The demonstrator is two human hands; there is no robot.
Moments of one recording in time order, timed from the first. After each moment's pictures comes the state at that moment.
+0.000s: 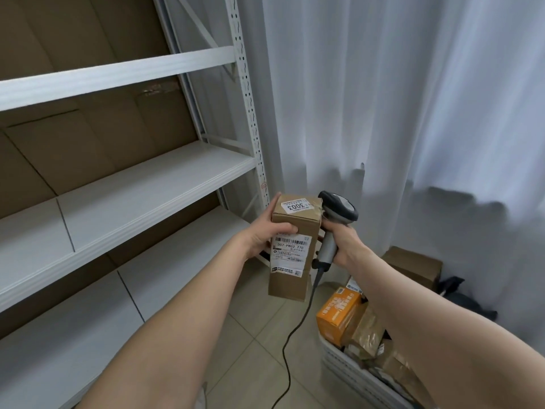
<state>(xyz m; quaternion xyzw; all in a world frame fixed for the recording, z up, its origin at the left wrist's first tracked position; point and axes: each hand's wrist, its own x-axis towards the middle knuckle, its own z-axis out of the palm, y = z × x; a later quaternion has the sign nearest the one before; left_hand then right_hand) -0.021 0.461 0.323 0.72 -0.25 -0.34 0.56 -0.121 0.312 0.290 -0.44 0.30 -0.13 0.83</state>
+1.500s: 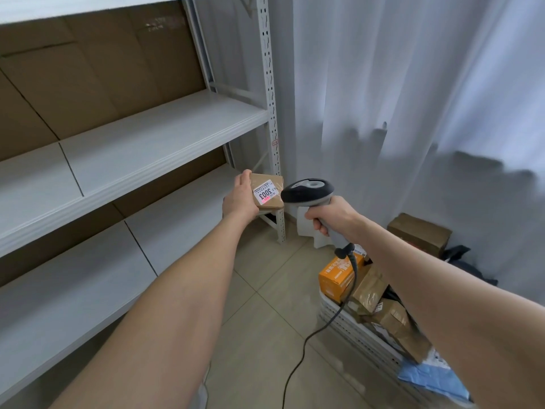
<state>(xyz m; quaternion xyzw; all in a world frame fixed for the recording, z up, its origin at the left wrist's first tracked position) 0.024 0.520 0.251 0.96 -0.18 0.01 0.20 -0.132 0.357 0.284 -0.79 0.21 0.03 0.58</state>
